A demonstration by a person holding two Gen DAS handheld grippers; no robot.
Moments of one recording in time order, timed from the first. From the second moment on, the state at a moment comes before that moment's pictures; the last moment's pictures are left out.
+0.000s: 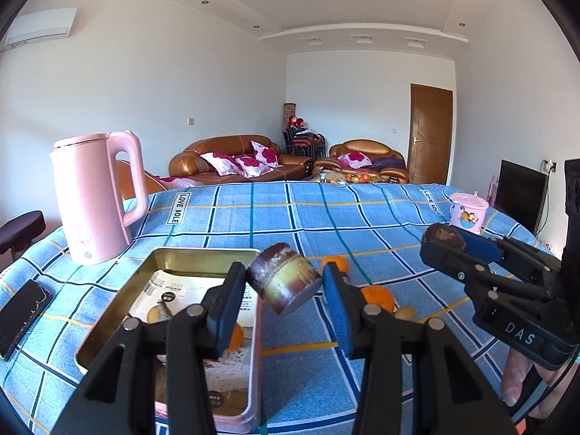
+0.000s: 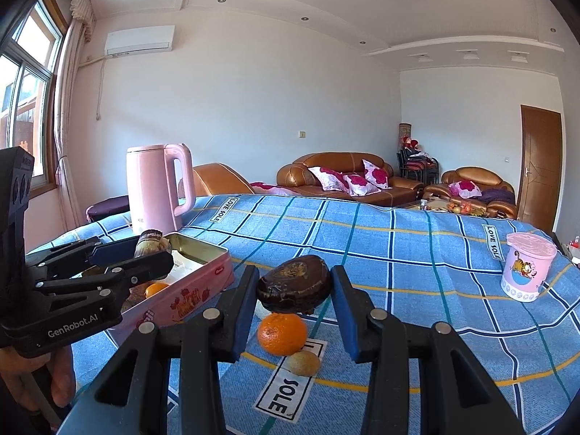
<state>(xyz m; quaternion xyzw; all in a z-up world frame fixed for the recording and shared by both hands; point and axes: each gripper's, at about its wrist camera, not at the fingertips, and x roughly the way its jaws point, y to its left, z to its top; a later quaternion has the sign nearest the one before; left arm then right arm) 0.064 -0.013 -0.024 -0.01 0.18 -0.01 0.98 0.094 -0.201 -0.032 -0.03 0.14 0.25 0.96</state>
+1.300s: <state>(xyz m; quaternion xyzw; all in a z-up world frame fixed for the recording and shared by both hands) 0.088 0.079 -0.027 -0.03 0.22 0.07 0.97 0.123 -0.068 -0.027 -0.07 0.18 0.36 0.91</state>
